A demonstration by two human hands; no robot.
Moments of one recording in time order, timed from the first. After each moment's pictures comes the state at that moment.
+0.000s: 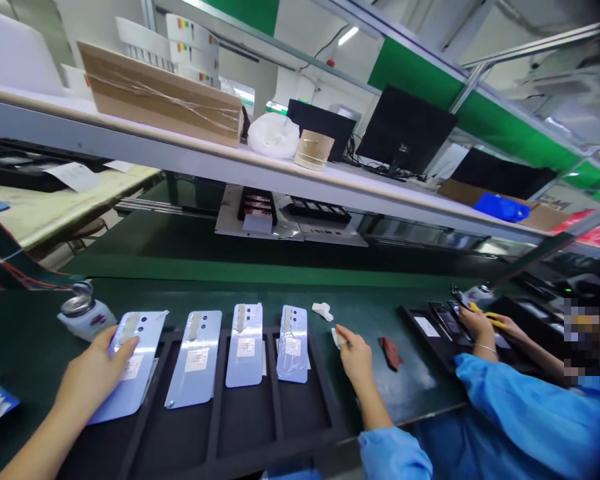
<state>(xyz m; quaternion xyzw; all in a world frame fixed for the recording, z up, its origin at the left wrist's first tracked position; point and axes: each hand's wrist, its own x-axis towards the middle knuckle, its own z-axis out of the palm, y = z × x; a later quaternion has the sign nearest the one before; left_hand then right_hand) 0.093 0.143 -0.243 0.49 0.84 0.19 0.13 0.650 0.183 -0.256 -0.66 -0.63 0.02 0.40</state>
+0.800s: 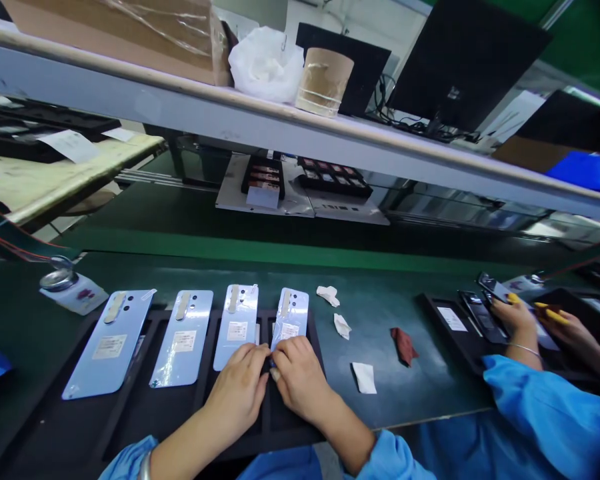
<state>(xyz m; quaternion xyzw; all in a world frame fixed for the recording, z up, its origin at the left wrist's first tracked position) 0.356 0.104 -0.237 0.79 0.50 0.29 0.20 0.538 0.135 -0.228 -0.39 -0.91 0.07 0.15</state>
